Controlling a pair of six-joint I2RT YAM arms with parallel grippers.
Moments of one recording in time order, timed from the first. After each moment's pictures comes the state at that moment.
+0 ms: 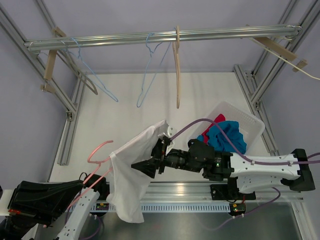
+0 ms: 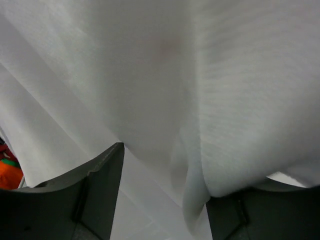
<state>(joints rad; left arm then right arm) -0.26 0.19 1.47 -0.66 0.60 -0.90 1.47 1.07 0.96 0.25 0.11 0.27</state>
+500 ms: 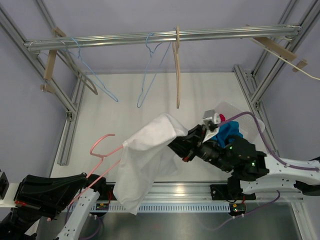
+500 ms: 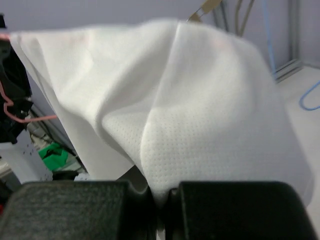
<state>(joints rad) -0.26 0.19 1.41 -0.65 0.59 -0.90 1.47 0.87 0.95 0.16 0.30 0.33</state>
